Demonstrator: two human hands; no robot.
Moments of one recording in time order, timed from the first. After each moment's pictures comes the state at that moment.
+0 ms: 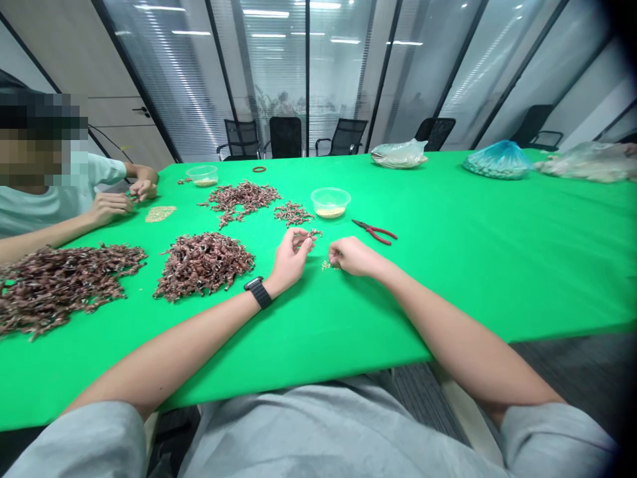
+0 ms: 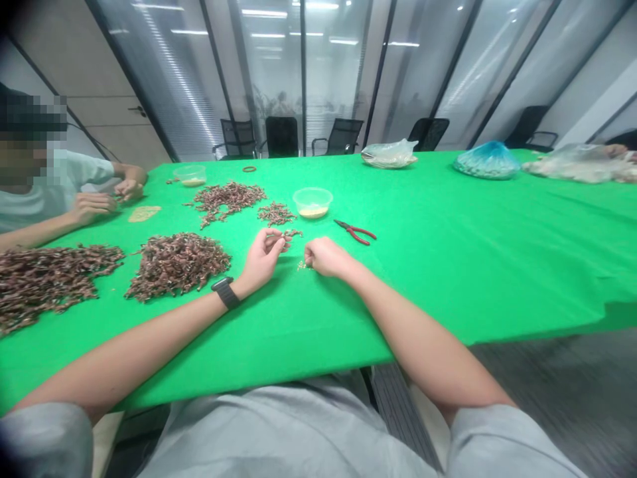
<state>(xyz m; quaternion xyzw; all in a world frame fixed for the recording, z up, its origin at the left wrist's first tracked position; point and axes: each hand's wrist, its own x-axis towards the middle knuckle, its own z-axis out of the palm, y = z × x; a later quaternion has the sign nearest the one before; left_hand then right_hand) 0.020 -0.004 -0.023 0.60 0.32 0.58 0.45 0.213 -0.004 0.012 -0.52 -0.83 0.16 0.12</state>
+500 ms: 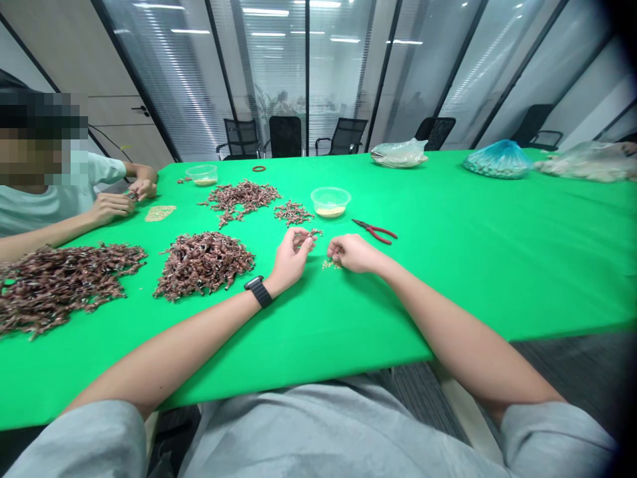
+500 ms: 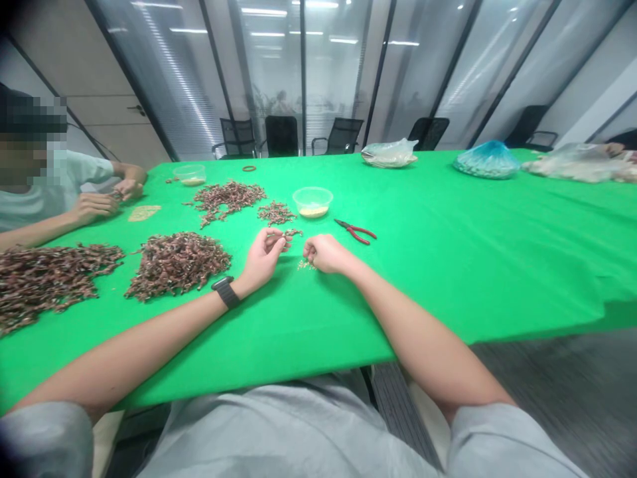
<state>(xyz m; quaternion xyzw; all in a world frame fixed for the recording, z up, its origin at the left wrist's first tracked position) 0.020 -0.005 -0.022 0.61 0.32 0.57 0.45 0.214 -0.004 0.015 -0.53 -0.80 0.22 0.17</state>
